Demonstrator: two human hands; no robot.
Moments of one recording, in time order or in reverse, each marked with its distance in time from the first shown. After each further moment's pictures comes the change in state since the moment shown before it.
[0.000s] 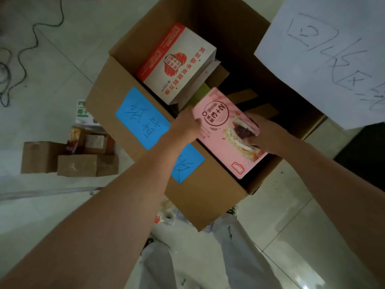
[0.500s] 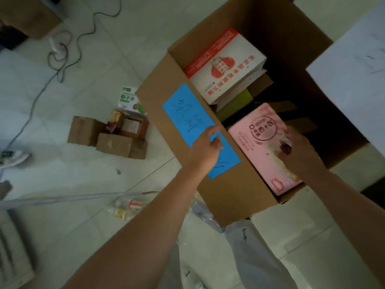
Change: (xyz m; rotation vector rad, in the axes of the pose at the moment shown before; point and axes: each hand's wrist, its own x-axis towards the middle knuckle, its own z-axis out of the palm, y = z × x) left_hand -0.073 -0.070 -0.001 -0.453 0.199 -0.027; right_hand -0.023 -0.029 0.036 -0.229 0.172 0.053
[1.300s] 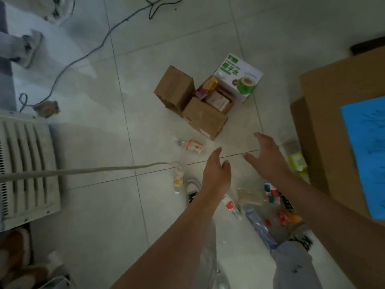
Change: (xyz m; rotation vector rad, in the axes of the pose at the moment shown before) left_hand -0.049 -0.282 -0.271 -0.324 0.259 -0.333; right_hand -0.068 -0.372 0.317 -0.128 -0.231 -0.379
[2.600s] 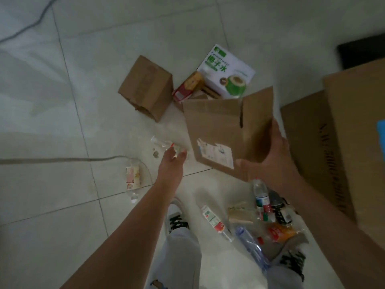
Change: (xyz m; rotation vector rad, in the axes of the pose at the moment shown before) left_hand 0.162 -0.039 -0.053 -0.181 0.020 -0.186; right_hand 0.087 0.014 0.013 0.181 0.094 0.112
